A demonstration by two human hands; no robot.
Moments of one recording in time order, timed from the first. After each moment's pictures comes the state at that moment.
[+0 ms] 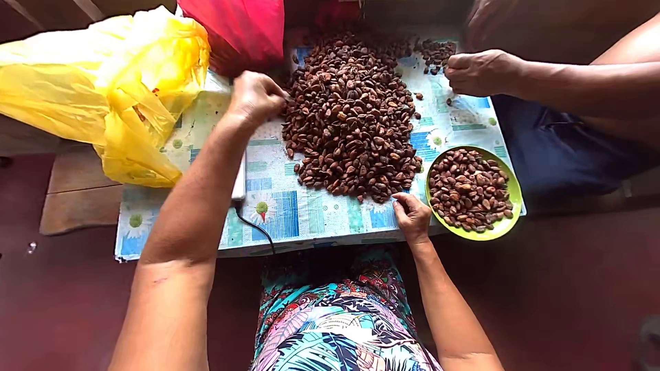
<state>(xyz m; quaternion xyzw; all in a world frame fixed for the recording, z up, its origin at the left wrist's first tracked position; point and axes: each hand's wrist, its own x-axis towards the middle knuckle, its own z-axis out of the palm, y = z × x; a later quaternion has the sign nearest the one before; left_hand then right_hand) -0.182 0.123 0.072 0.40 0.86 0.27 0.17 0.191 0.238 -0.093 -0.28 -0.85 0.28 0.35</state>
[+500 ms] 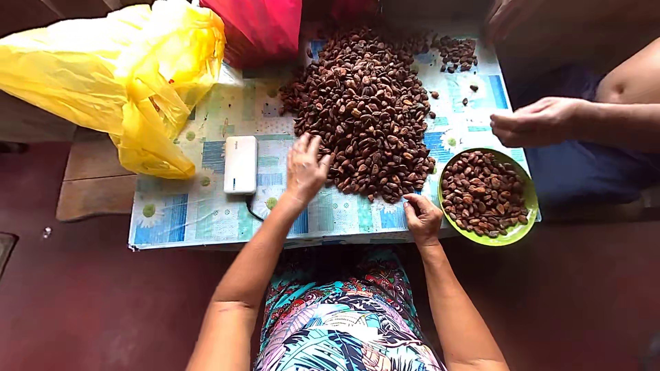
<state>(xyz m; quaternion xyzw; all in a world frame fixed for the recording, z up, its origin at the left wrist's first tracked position) -0.078 0.094 -0.040 0.43 0.86 0.28 0.08 0.191 0.240 -0.099 -0.27 -0.86 0.26 0.35</state>
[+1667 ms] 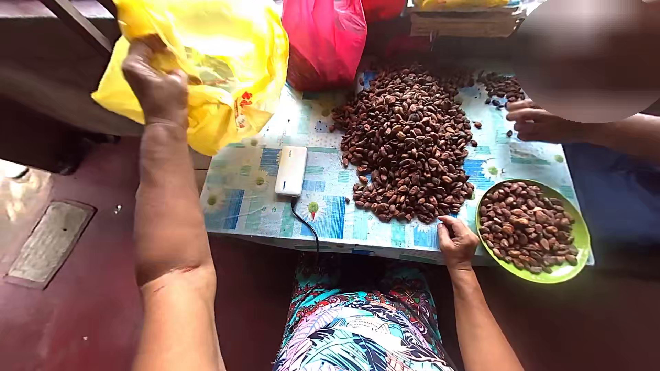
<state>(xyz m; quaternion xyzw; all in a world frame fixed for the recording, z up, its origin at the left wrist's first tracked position) -0.272 -0.075 0.129 0.19 0.88 0.40 -0.15 0.188 0.239 -0.097 -0.26 -0.87 0.23 0.36</state>
